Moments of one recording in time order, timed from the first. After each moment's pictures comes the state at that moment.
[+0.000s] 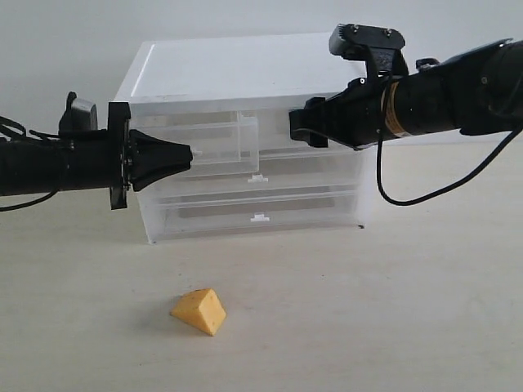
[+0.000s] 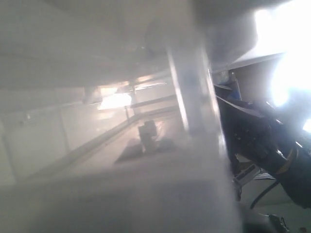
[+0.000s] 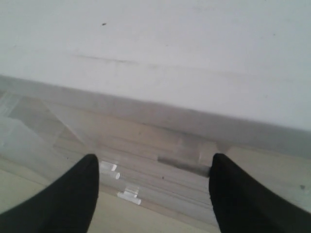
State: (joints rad) left arm -0.04 2.01 -1.12 -1.75 1.16 1.15; right arm 0.36 1.78 -1.21 -1.72 -0.27 1.86
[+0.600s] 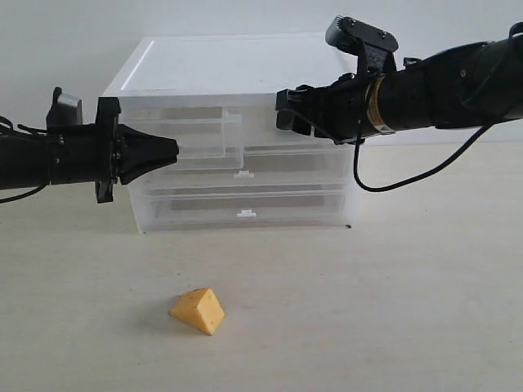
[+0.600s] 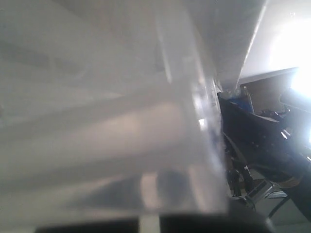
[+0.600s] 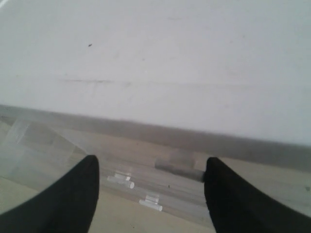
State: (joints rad) left arm -0.01 2.01 -1.14 -1.75 1.12 1.15; right arm 0.38 1.84 -1.28 -1.54 -0.28 1.88
